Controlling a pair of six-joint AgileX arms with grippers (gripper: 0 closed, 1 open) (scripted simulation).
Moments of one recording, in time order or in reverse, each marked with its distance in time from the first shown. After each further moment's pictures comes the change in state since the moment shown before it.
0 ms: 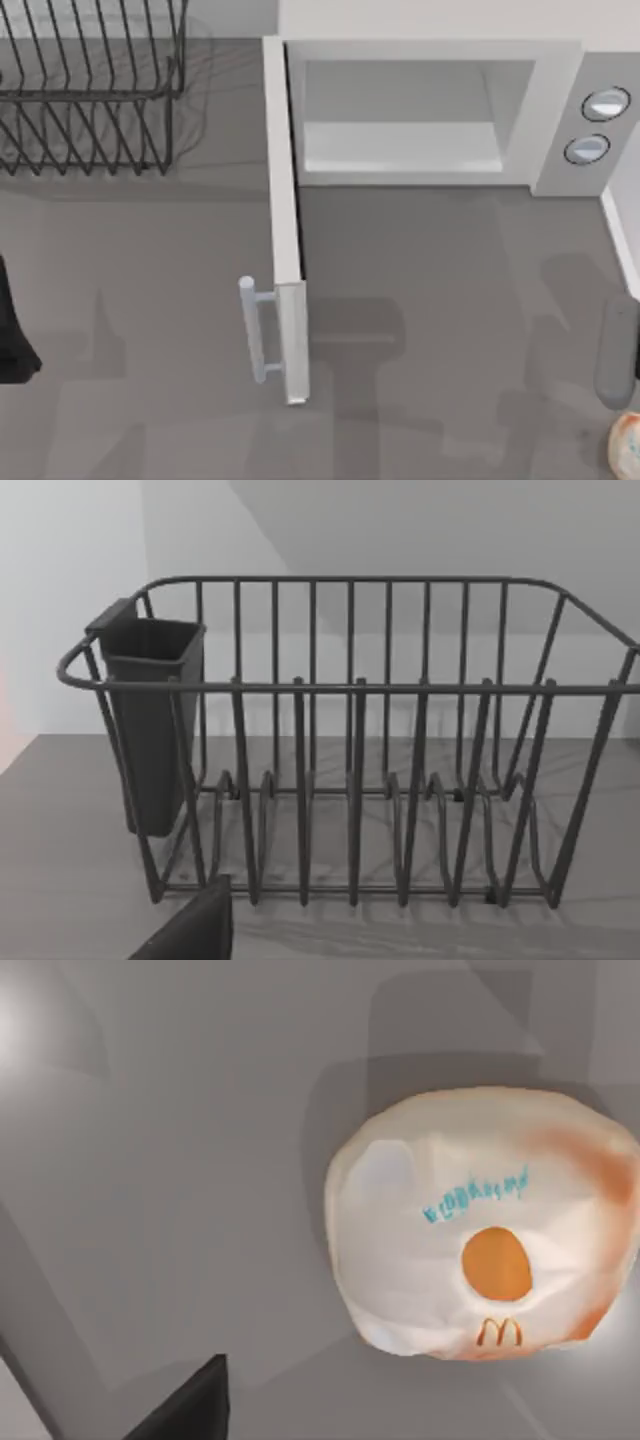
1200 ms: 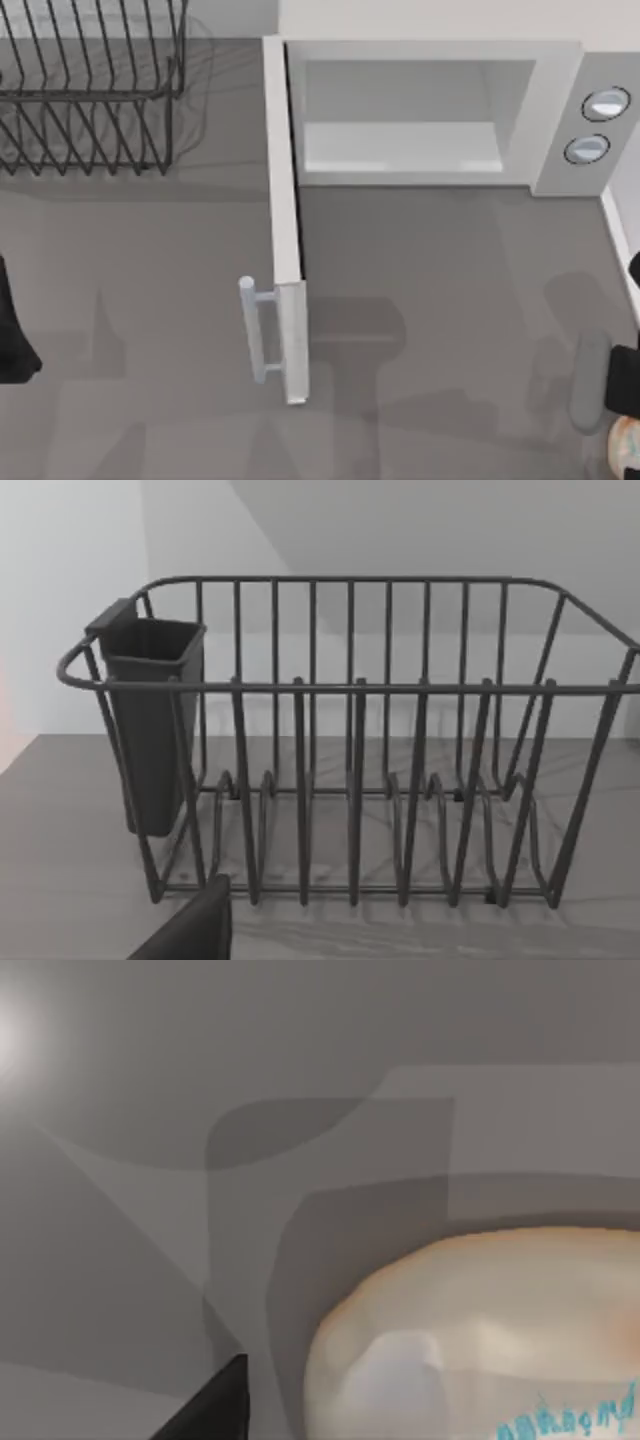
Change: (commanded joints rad) left arm 0.000 0.000 0.000 0.000 0.000 0.000; right arm 0.003 0.205 -0.204 0.408 0.000 0.006
